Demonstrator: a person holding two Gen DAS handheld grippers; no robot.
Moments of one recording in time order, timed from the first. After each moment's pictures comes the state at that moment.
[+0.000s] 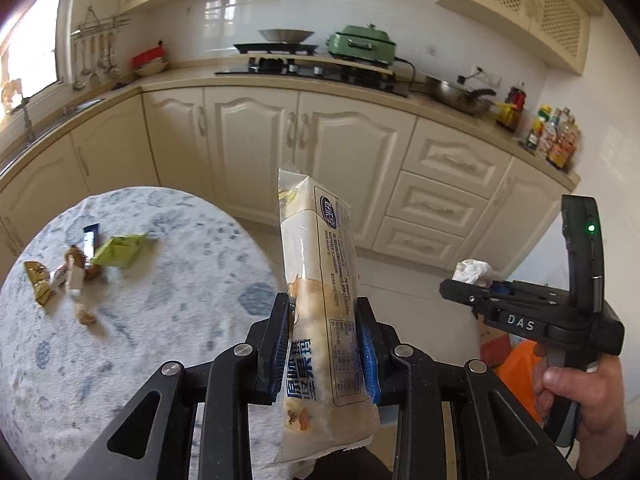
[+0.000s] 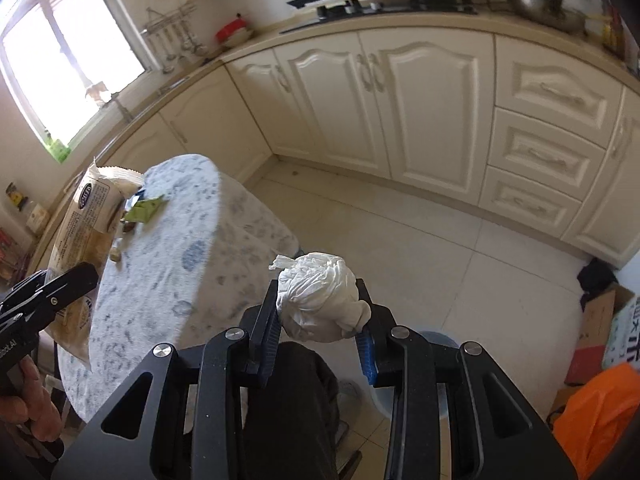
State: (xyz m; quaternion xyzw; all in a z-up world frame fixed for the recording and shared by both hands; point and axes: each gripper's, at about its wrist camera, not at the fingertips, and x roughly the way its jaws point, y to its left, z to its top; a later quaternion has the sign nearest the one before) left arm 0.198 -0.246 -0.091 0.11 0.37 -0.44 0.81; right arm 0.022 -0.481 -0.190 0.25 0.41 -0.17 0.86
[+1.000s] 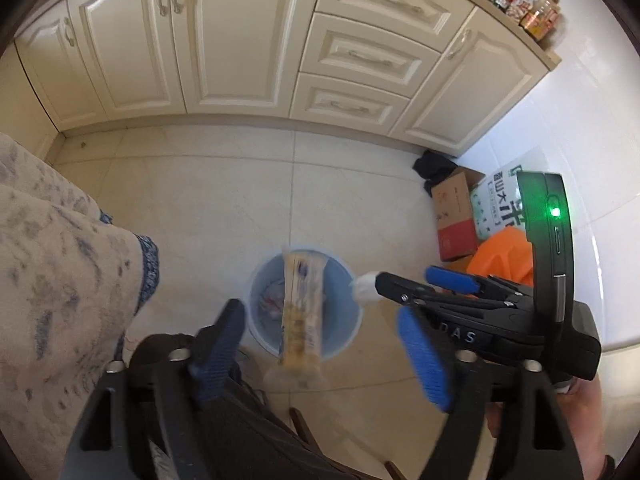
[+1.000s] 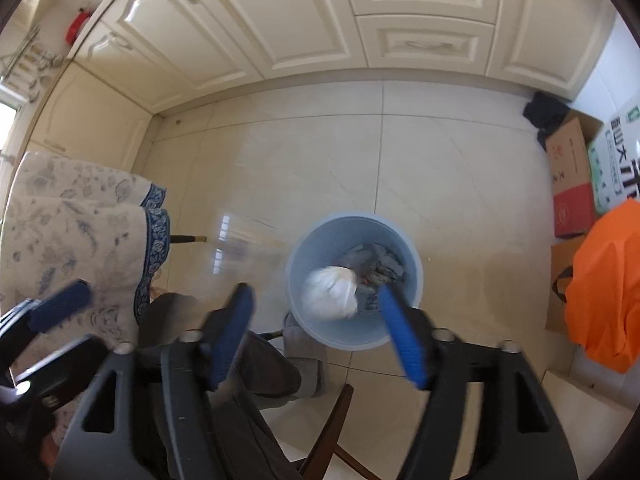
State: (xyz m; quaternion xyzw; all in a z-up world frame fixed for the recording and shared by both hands) left arm 0.207 -0.493 -0.242 0.23 0.52 -0.50 0.65; right arm -0.070 -0.570 -0.365 0.40 0.51 -0.29 0.71
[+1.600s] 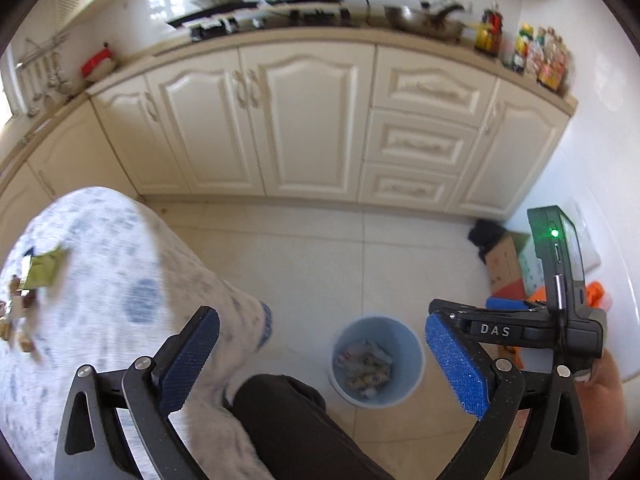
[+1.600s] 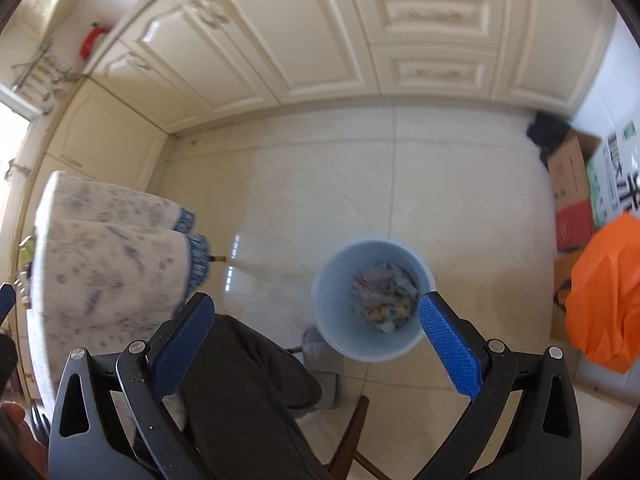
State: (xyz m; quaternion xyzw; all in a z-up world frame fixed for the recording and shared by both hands) left arm 0.160 -0.400 -0.144 0.21 0.38 -0.44 0.79; right arm -0.041 -0.555 -0.301 0.38 0.47 -0.29 0.74
